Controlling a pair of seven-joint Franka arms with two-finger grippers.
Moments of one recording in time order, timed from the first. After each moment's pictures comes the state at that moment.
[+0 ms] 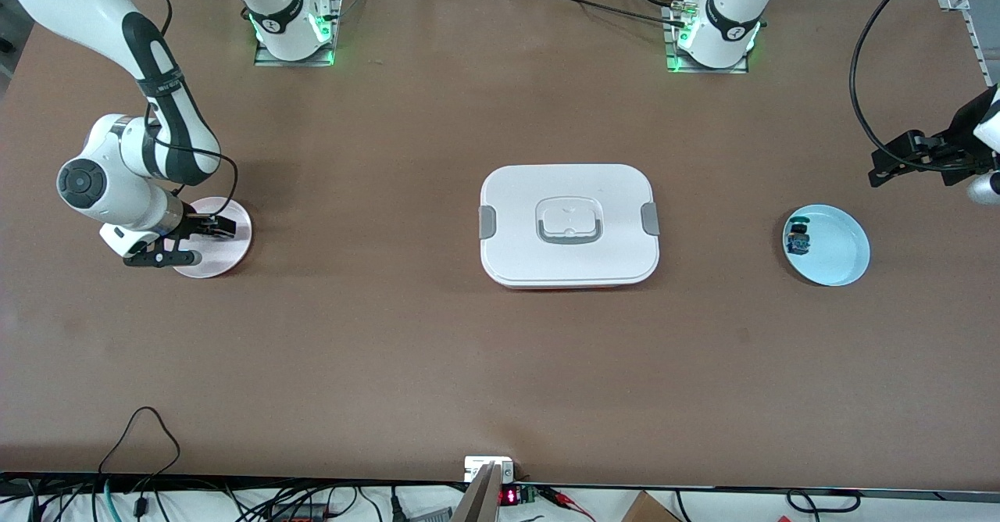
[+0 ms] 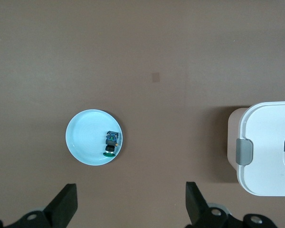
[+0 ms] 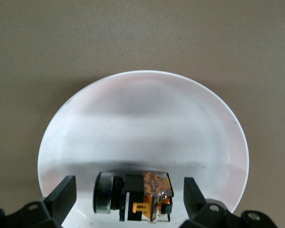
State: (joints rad) left arm 0.00 0.10 0.01 -1.46 0.02 1.57 -0.01; right arm -0.02 0.41 -0.13 -2.15 -0.05 2.46 -0.16
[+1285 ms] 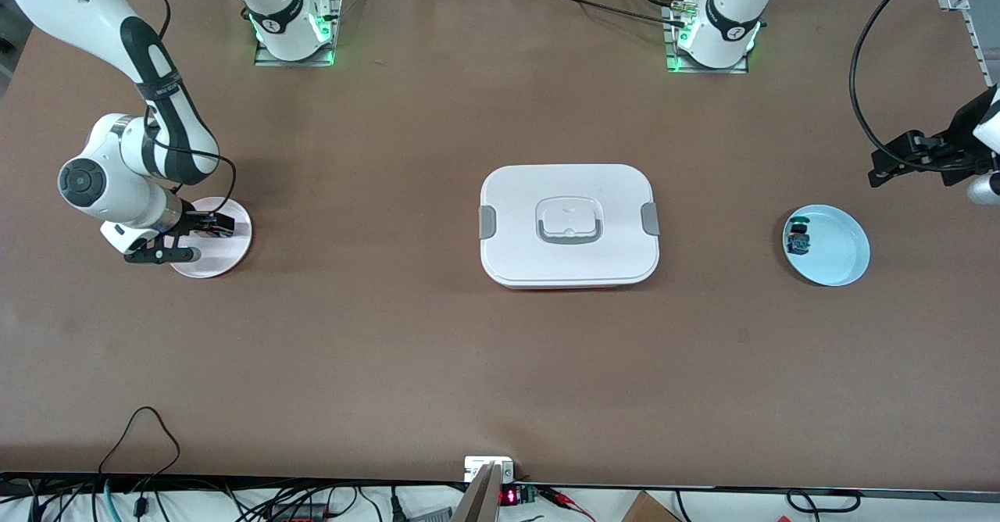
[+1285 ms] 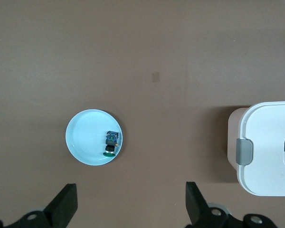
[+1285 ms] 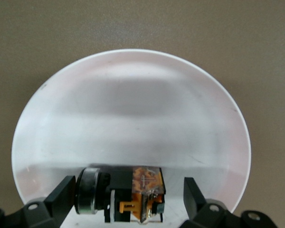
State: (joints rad) left arm 0.00 0.10 0.01 -1.46 0.02 1.56 -0.01; right arm -0.04 0.43 -0.13 -2.18 -0.05 2.51 -0.17
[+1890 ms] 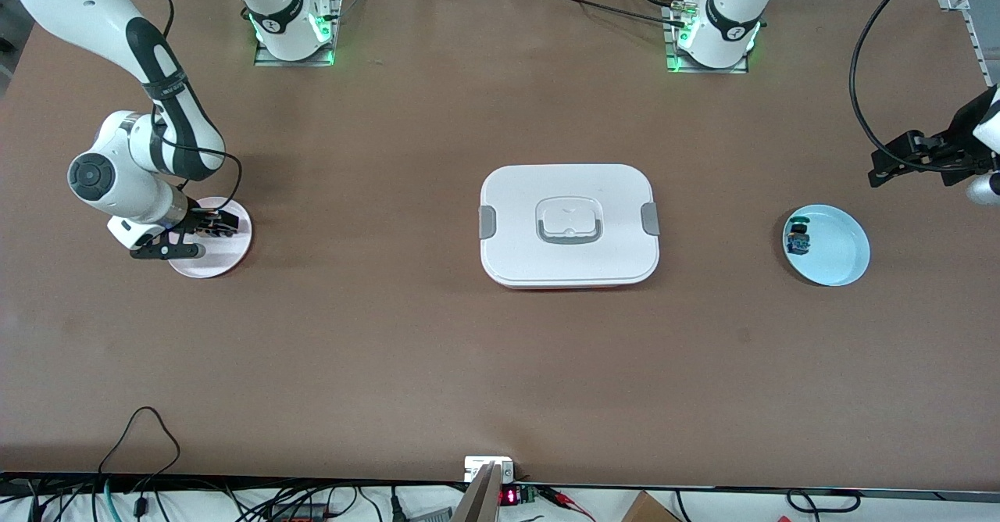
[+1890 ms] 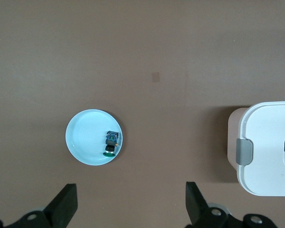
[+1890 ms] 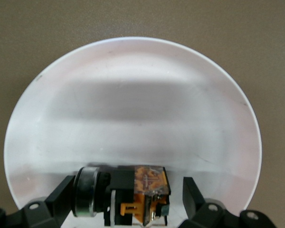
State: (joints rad) left arm 0.00 0.10 0.01 -1.46 0.02 1.56 -0.01; right arm -0.04 0.43 -0.13 -2.21 -0.05 2.55 -0.17
